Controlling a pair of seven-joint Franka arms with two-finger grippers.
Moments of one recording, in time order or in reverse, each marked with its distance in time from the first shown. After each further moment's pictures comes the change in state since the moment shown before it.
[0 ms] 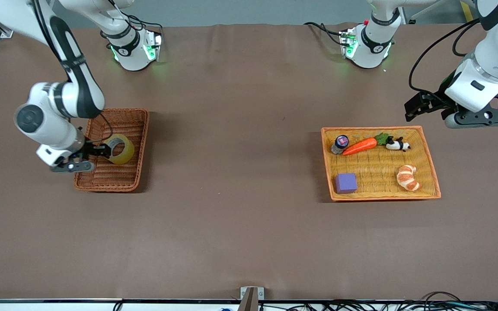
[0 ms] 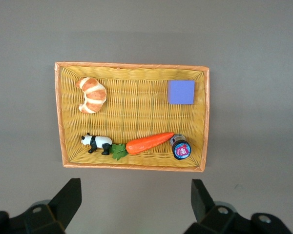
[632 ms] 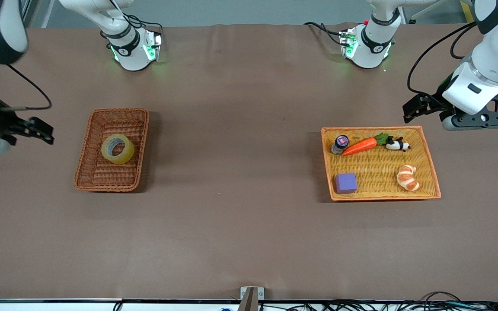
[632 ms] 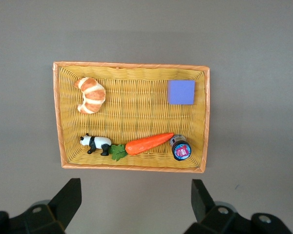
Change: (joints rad) left arm 0.000 0.011 0.000 -0.007 0.000 0.013 0.000; right arm -0.011 -0.159 0.020 0.522 0.007 -0.653 0.037
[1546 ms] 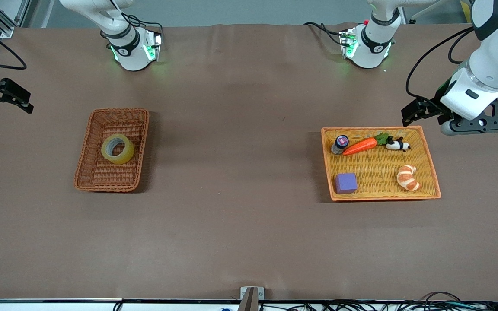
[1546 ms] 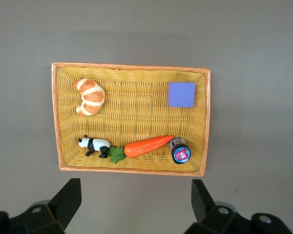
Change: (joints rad) left arm 0.000 0.011 0.000 -0.001 0.000 0.014 -0.010; right arm -0.006 -0.106 0.003 0.022 0.013 -0.118 0.001
